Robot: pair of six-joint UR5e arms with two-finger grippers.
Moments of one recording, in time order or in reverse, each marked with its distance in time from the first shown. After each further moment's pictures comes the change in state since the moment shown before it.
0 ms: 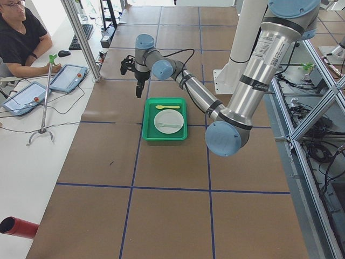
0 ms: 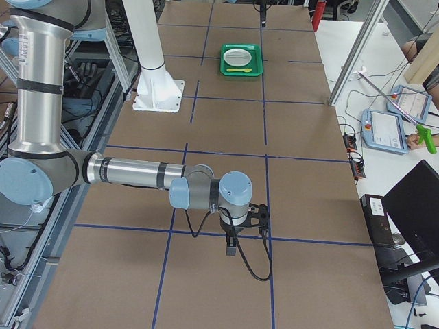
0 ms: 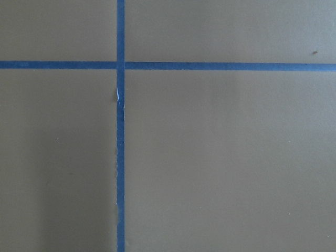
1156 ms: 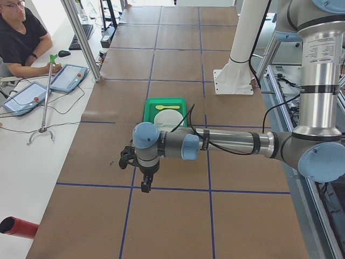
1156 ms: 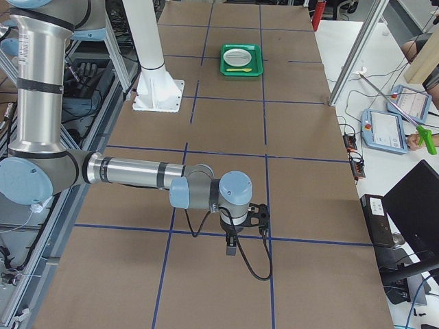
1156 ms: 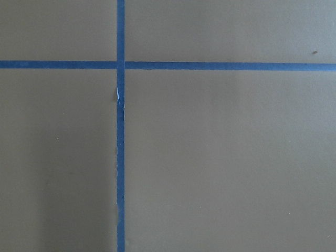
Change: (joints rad) left arm -0.428 0.455 0.238 -0.072 -0.152 0.728; right arm 0.000 0.000 0.000 0.000 0.000 0.000
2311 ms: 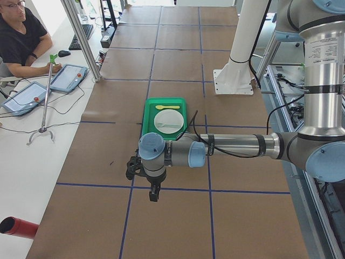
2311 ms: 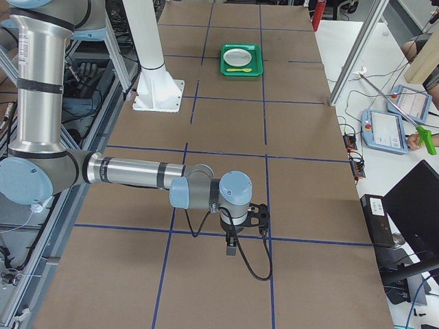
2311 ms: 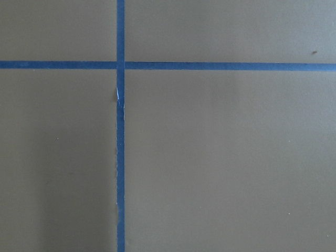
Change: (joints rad) left arm -0.004 0.022 0.011 0.016 0.003 0.001; right arm 0.000 0.000 0.000 0.000 0.000 0.001
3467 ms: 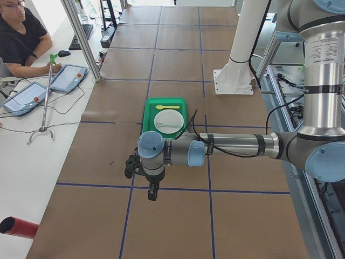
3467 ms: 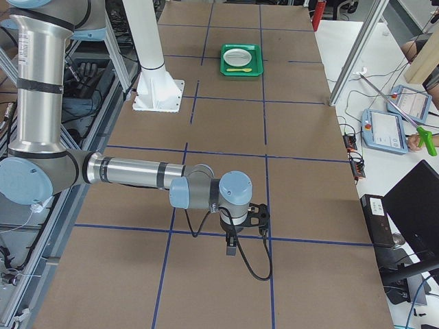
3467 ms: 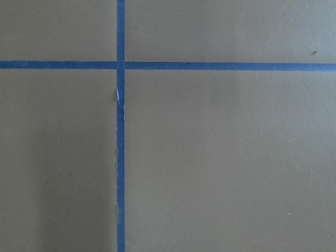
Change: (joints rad) left arm -0.014 -0.008 -0.005 -0.001 0.000 0.000; right arm 0.000 0.000 0.000 0.000 0.000 0.000
